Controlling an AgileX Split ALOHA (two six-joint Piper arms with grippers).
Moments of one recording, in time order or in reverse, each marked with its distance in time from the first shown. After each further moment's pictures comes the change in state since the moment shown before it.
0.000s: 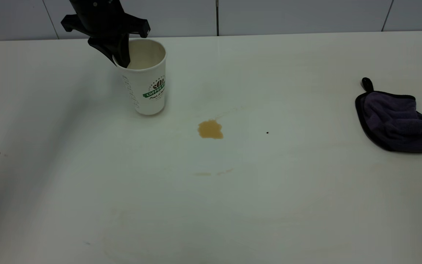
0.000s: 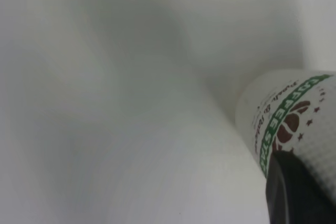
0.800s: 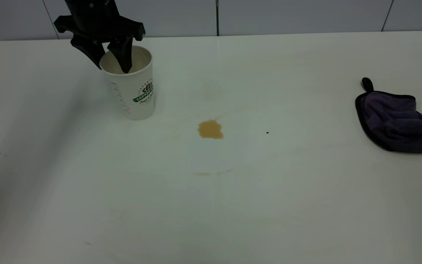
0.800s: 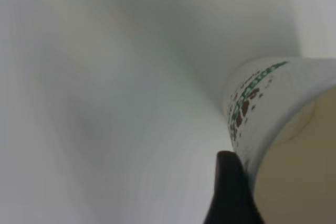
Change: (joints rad) left arm 0.000 -0.006 0.000 0.075 0.054 -0.068; right arm 0.000 0.000 0.000 0.000 0.000 0.000
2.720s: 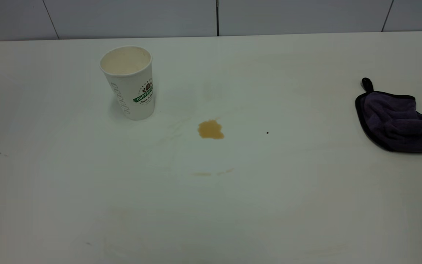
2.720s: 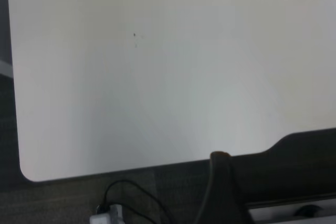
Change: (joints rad) left arm -0.001 -1.703 0.964 0.132 0.374 -0.142; right arm 0.000 0.000 0.000 0.000 0.000 0.000
